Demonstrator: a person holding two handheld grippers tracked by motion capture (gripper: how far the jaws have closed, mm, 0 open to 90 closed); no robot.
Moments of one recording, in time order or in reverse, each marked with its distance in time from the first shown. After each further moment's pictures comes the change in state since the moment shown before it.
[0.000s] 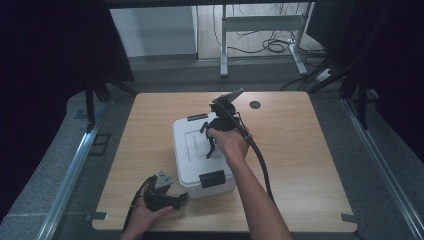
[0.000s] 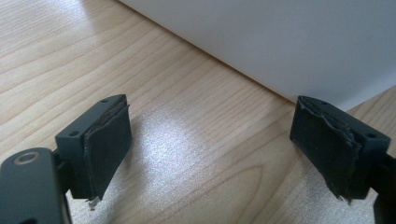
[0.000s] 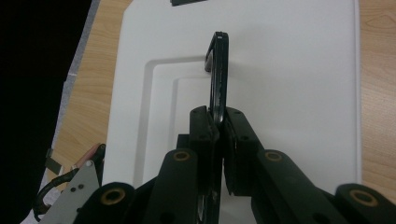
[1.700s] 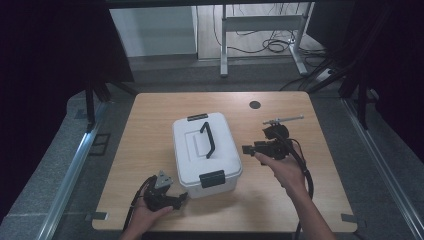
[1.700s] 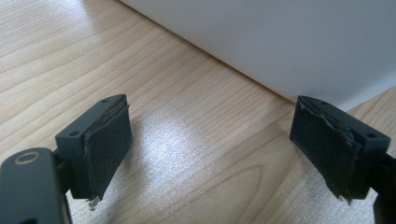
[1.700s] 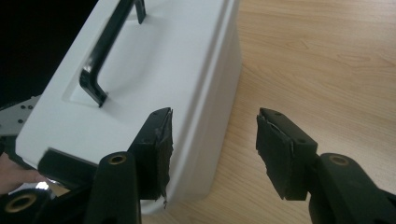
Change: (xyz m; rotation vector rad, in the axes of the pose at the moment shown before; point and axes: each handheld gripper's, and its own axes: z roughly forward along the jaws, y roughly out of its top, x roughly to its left) left arm 0.000 0.000 0.000 0.001 0.001 -0.002; right arm -0.108 -0.084 -0.056 -0.242 0.077 -0.199
